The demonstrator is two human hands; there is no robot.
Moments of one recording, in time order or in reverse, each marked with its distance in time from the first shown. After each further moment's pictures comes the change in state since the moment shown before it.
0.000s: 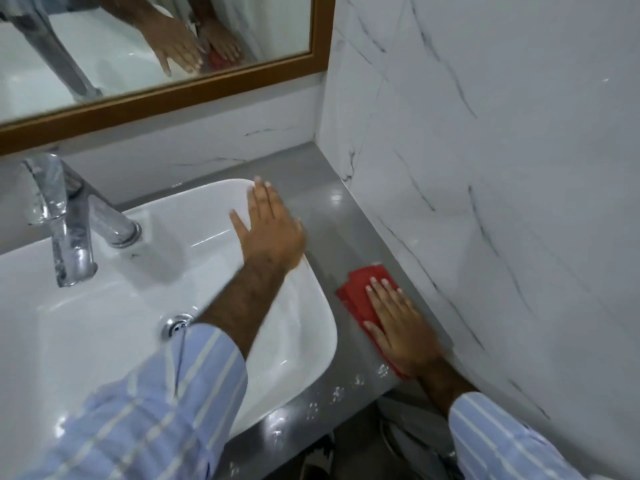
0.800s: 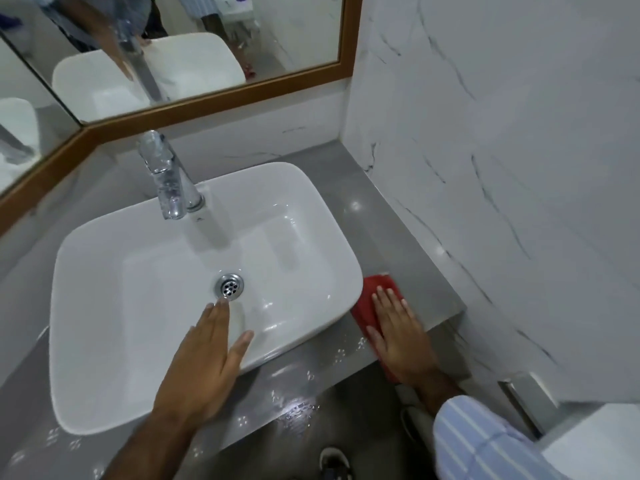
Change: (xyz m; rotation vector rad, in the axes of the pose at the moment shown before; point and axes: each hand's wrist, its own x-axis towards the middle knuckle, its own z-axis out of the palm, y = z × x) left_hand -0.262 -0.188 -0.038 -0.126 -0.227 0.031; right_hand -0.071 -0.082 0.016 0.105 0.106 0.054
